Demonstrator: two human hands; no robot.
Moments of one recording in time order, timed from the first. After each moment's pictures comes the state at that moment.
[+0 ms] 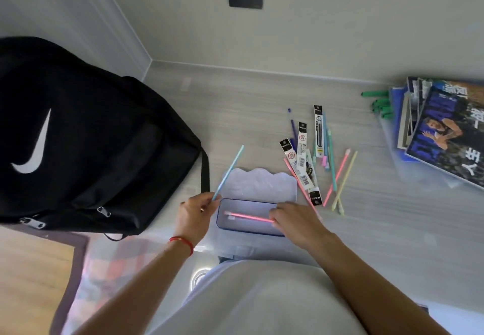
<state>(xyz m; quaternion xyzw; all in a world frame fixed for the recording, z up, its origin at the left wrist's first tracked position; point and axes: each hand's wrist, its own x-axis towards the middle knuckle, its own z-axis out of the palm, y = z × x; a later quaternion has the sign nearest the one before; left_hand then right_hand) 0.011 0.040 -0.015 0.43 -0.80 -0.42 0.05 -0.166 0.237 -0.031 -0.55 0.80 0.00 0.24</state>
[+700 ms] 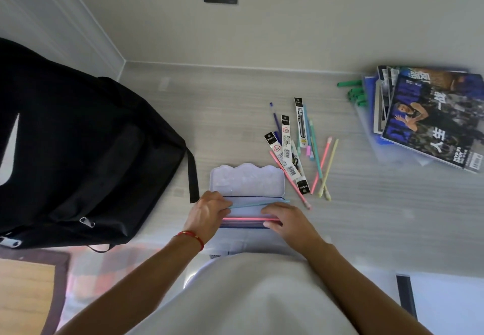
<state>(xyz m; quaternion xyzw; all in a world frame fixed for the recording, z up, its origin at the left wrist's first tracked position) -0.008 0.054 -0.038 0.20 -0.93 -0.30 -0.02 -0.138 0.267 -0.048 -0.38 0.83 -0.29 0.28</state>
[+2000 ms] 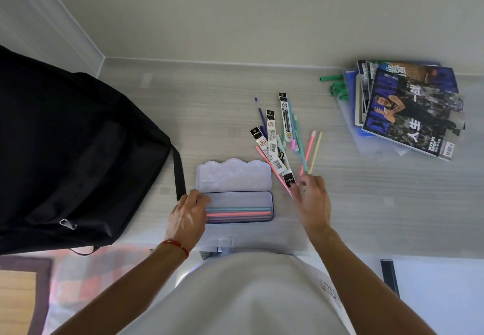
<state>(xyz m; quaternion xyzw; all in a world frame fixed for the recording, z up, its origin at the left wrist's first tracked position) 0.013 0.061 -0.041 0.23 -0.95 -0.20 -0.04 -0.173 0.298 -0.046 -0.11 0.95 -0.29 0.07</state>
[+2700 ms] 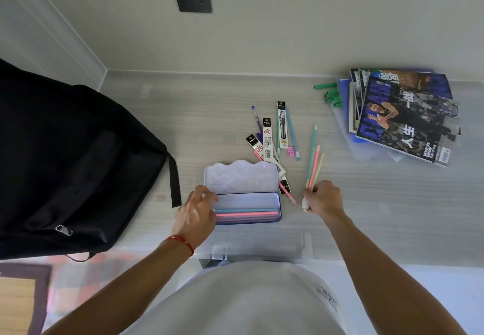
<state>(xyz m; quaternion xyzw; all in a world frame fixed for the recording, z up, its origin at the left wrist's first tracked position) -0.021 0.080 -0.019 0.23 -0.95 -0.22 0.00 -0.238 0.329 -0.057 0.05 0.91 -0.29 0.27</state>
